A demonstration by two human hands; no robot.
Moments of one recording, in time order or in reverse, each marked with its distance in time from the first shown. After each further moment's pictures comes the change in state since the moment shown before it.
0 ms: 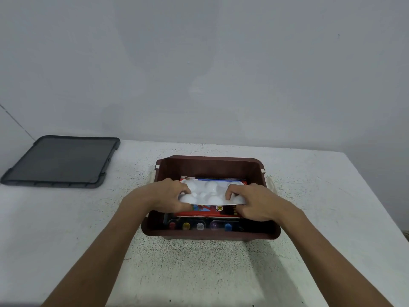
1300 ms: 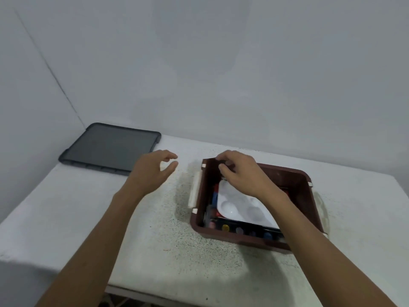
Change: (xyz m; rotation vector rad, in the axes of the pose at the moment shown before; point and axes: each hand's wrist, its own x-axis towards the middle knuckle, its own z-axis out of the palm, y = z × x) left_hand -0.046 -0.133 0.003 -0.316 0.873 -0.069; right_hand 0.082 -0.120 -0.007 0.231 0.366 -0.224
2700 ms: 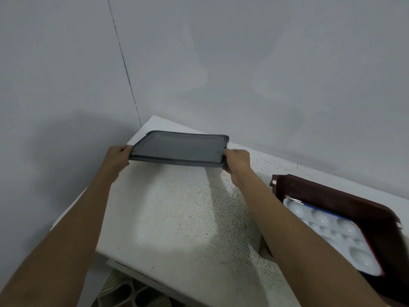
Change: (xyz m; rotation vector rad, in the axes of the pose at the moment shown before) left_hand -0.022 -0.240 -0.122 -0.464 0.353 -0.745; right_hand 0.153 -0.095 0.157 0.829 0.140 0.646
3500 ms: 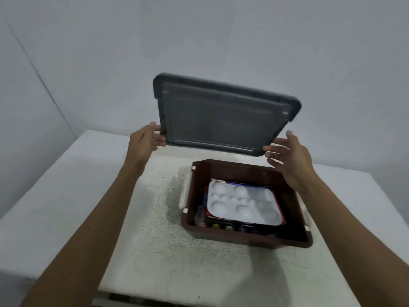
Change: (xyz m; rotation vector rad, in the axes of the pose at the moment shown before) left_hand -0.159 0.156 0.189 -0.264 -0.261 0.316; right_hand -0.087 -0.016 -0.317 0.325 0.195 -0.189
